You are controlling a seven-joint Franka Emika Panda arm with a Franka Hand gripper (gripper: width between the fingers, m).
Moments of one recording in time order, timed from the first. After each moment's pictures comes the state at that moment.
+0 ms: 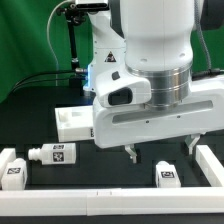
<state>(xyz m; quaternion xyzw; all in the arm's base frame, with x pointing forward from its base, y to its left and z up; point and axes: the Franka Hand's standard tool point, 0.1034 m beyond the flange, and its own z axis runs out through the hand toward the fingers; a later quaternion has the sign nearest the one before) 0.617 0.053 0.052 -0.99 -0.04 0.10 0.05</state>
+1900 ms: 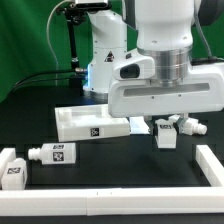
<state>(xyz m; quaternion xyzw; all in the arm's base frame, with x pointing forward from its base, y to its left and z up) 0.528 0.078 0.056 -1.00 0.03 0.06 0.03</state>
